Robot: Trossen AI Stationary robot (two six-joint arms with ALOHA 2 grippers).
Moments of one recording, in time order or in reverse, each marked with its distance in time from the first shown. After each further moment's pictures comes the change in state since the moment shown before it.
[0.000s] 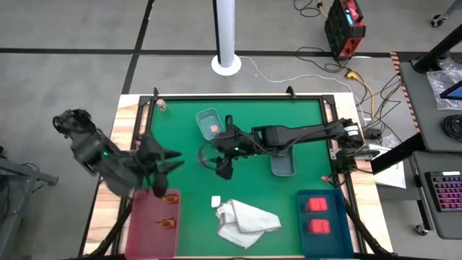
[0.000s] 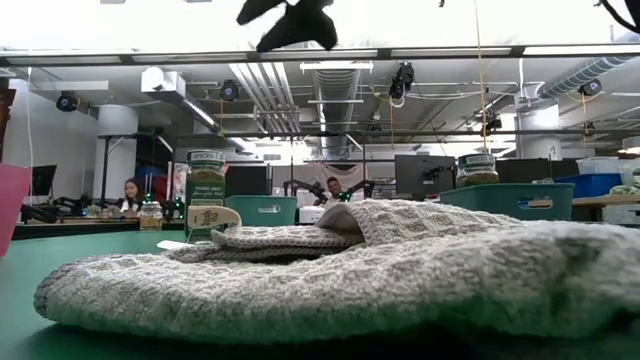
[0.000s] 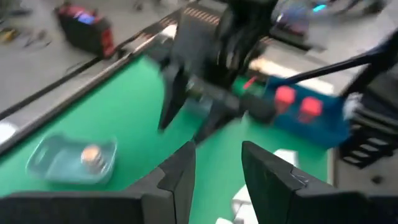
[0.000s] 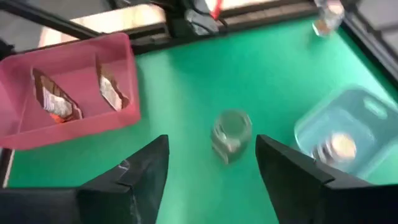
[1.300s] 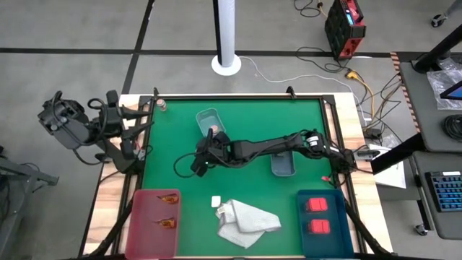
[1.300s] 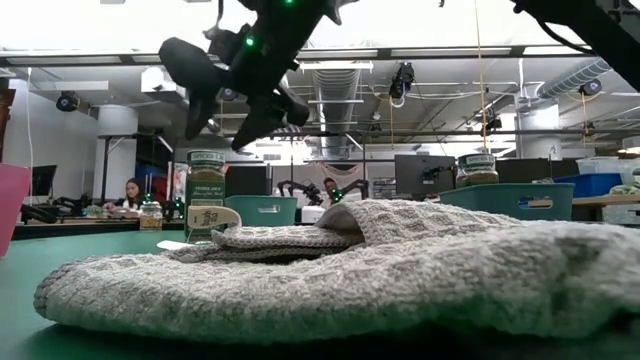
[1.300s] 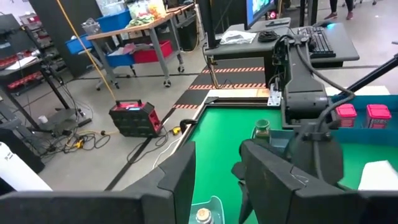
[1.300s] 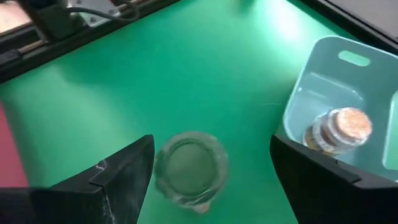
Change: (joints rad) left arm 0.004 -0.357 -0.040 0.009 -0.181 0.659; right arm 0.004 0.417 0.274 0.010 0.331 0.264
